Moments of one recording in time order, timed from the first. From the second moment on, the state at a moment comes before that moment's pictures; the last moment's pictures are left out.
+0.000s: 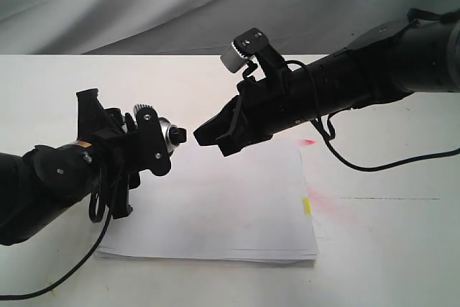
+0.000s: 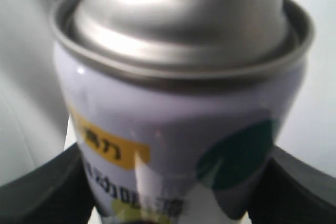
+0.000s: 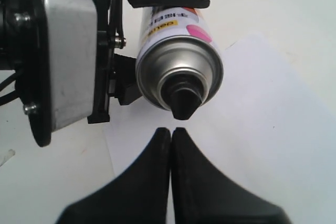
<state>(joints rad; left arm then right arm) -0.51 1.71 -0.66 -1.11 -0.48 1.96 0.16 1.86 -1.16 1.28 0.81 -1.48</state>
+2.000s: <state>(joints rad) -0.50 1.72 -0.64 -1.13 -0.47 1.90 0.25 1.96 -1.16 1.54 0.65 -1.68</state>
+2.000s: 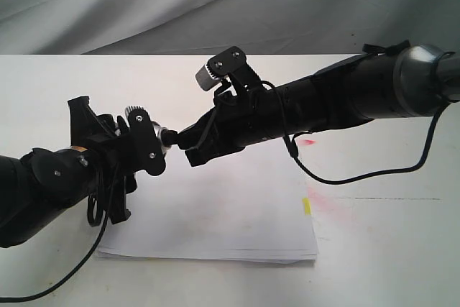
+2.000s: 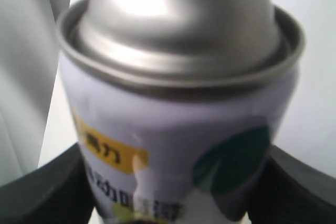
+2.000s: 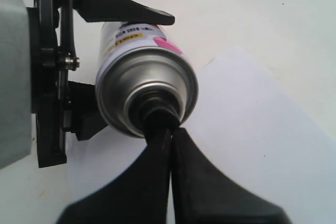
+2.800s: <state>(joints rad) -0.50 1.72 -0.64 -1.13 -0.47 1.88 0.28 1.96 -1.16 1.55 0.62 -1.69</state>
